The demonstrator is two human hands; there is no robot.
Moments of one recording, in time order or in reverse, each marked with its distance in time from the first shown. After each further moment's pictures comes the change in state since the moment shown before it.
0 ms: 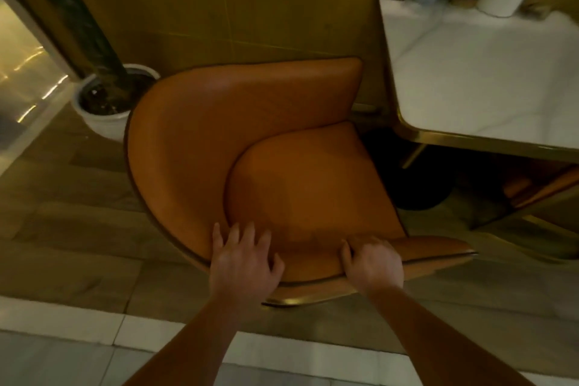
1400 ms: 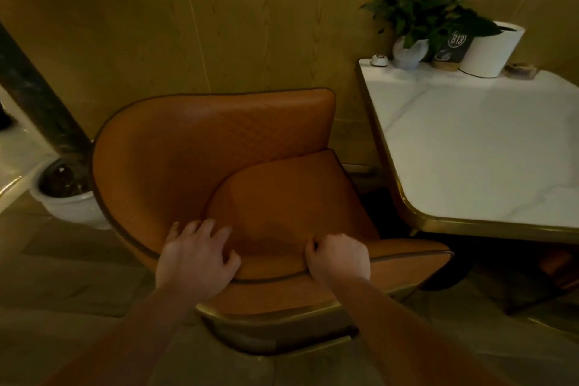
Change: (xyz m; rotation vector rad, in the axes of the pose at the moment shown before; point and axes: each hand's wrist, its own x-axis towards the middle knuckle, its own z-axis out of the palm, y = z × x) left_hand 0.241 -0.050 -0.021 0.117 0.141 0.022; right_hand 0.241 -0.021 -0.012 0.111 0.047 0.006
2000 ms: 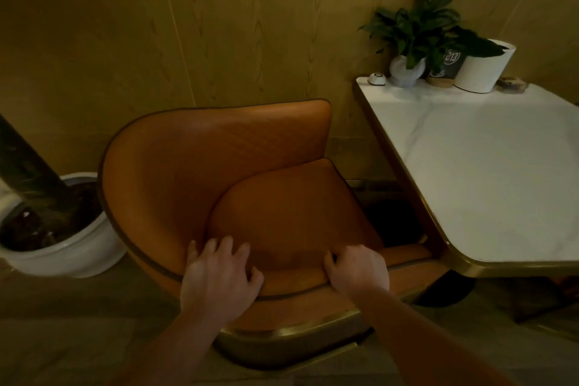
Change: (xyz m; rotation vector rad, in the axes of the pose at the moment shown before) left_hand 0.096 -0.045 0.005 -0.024 -0.004 0.073; right_hand 0.091 -0.034 0.005 -0.031 -0.015 0.139
